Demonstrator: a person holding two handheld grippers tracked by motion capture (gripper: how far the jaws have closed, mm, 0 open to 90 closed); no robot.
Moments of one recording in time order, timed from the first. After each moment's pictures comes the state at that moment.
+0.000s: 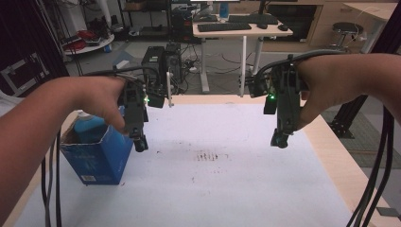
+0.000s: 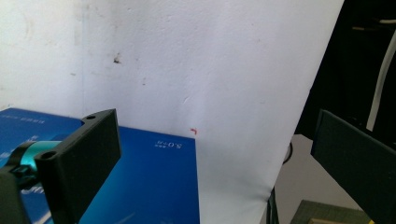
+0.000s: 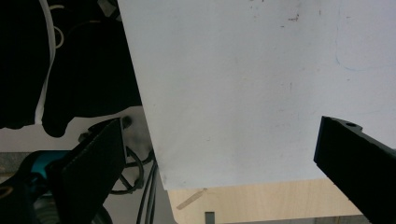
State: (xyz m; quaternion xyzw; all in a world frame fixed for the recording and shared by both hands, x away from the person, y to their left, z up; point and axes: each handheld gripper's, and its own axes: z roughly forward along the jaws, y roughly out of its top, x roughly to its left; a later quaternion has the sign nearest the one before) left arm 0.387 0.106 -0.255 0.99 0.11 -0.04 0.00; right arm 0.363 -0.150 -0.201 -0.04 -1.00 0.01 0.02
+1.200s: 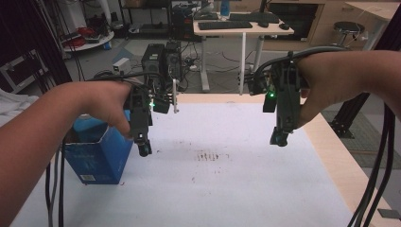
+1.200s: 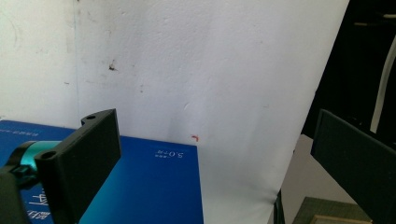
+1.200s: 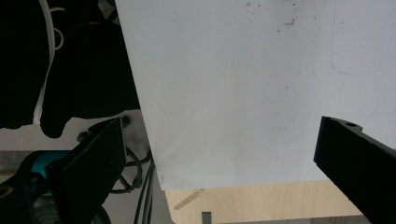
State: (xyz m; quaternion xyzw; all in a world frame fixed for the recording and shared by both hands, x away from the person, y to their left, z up) left arm 0.390 0.103 -0.265 0.99 0.10 -0.04 0.00; right arm 0.368 -0.143 -0.199 -0.04 -1.00 0.02 0.02
